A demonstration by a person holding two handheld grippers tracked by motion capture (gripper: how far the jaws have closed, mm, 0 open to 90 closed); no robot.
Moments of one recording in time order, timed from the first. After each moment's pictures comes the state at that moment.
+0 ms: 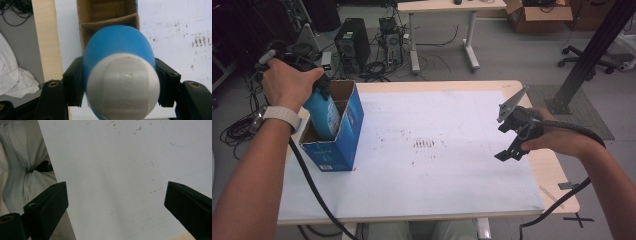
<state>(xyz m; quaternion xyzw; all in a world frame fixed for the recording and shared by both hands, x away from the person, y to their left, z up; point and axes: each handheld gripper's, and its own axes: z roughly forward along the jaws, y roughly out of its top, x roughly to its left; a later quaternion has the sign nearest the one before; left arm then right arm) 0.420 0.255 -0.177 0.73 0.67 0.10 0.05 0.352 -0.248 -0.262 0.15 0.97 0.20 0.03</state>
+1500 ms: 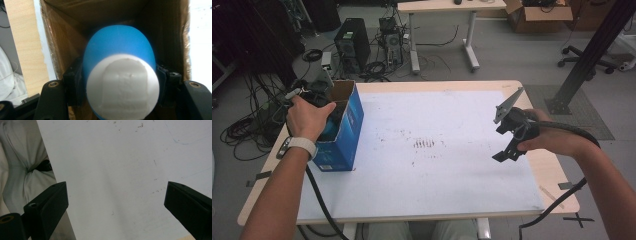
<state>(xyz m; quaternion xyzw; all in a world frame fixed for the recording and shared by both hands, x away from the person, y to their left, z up) 0.427 0.265 -0.275 0.75 0.66 0.09 0.05 0.356 -0.244 -0.270 0.16 0.97 0.19 0.02</state>
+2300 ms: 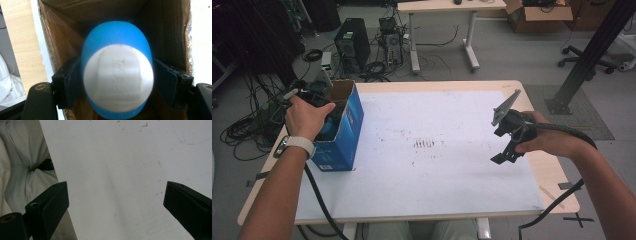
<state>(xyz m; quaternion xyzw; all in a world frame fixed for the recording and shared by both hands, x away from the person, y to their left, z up) 0.428 0.270 -0.272 0.75 0.65 0.08 0.05 0.355 -0.240 -0.275 0.15 0.97 0.19 0.01</state>
